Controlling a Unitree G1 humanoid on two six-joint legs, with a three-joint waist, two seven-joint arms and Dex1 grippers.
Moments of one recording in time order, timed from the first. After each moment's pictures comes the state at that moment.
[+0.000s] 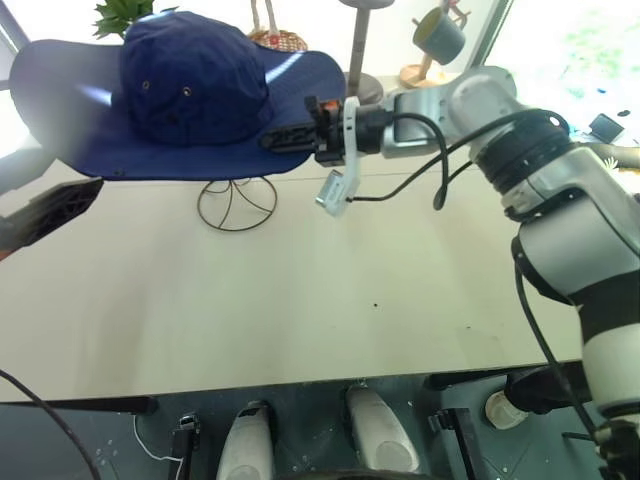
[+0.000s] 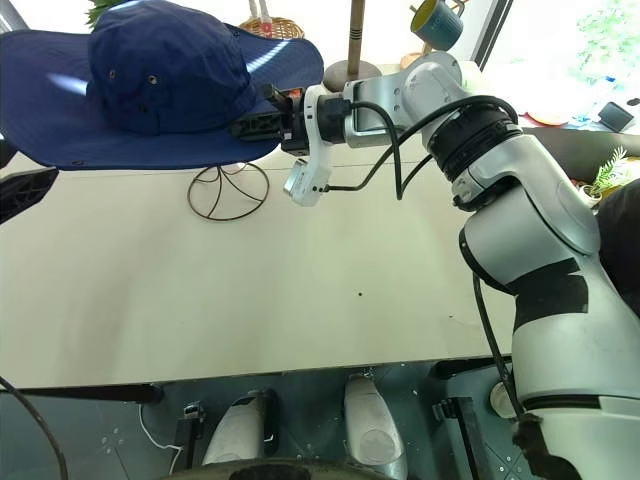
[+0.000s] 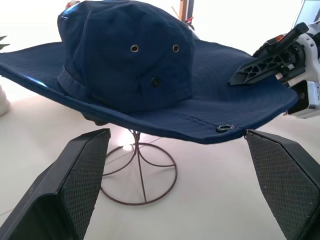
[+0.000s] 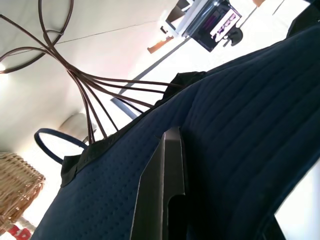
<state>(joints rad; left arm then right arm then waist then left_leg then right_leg) -0.07 1.01 0.93 -0.32 -1.03 0.89 -0.84 -1.59 -0.53 0.84 0.83 -1.31 -0.95 -0.44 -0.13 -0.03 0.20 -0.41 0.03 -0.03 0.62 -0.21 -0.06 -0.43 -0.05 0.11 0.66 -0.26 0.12</state>
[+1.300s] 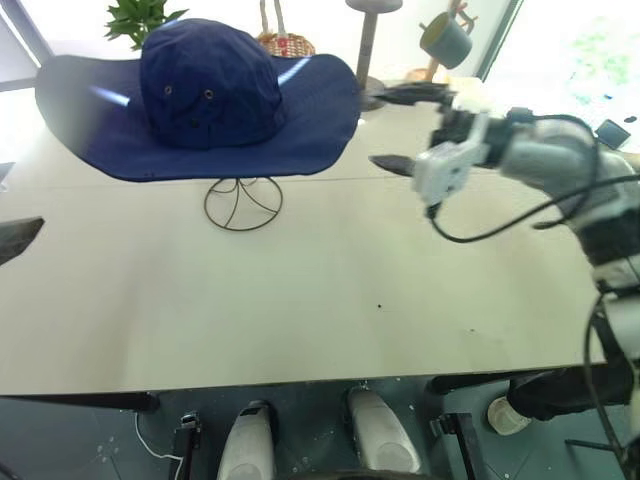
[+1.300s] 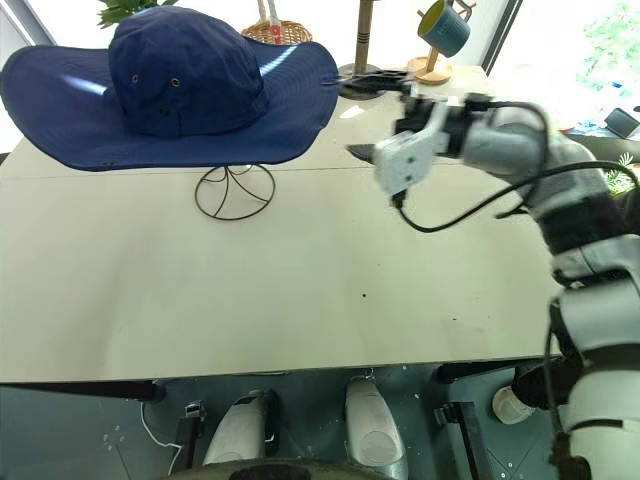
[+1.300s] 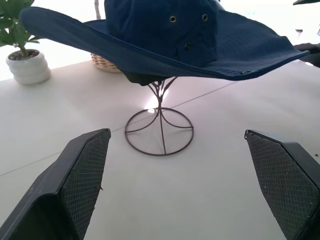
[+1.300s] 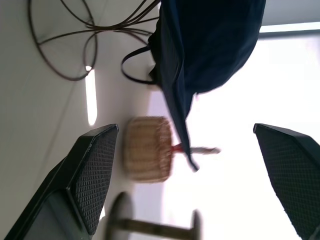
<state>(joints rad) 0.22 1.07 1.25 -0.33 -0.99 0.96 -0.99 -1.01 -0.99 0.40 0.38 0.11 -0.61 0.82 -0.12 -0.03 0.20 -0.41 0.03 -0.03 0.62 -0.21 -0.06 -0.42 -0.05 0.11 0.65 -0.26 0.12</state>
